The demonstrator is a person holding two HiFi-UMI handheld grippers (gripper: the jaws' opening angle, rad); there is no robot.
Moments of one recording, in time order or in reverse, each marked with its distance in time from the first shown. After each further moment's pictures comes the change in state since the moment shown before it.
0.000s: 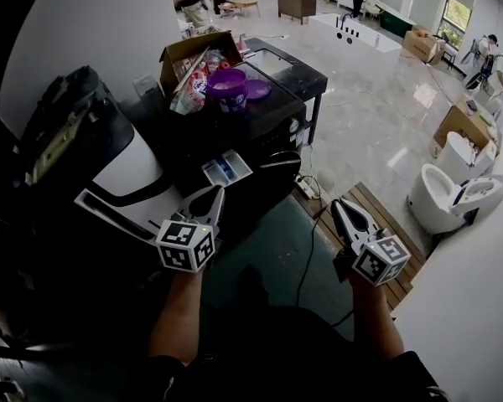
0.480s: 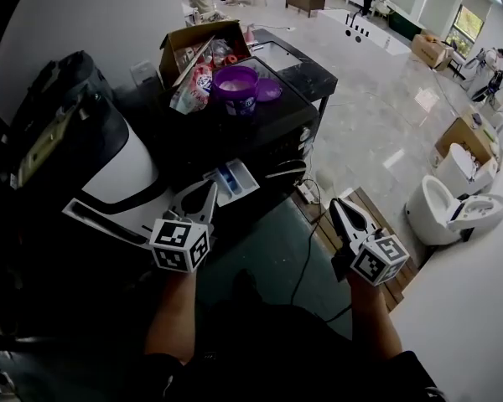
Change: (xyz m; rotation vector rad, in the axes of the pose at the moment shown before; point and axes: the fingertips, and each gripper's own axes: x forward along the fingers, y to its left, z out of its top) left arm 0.059 0.093 0.009 -0.001 -0.017 0.061; right arm 0.112 -0.030 -0.002 -0.010 0.068 0.017
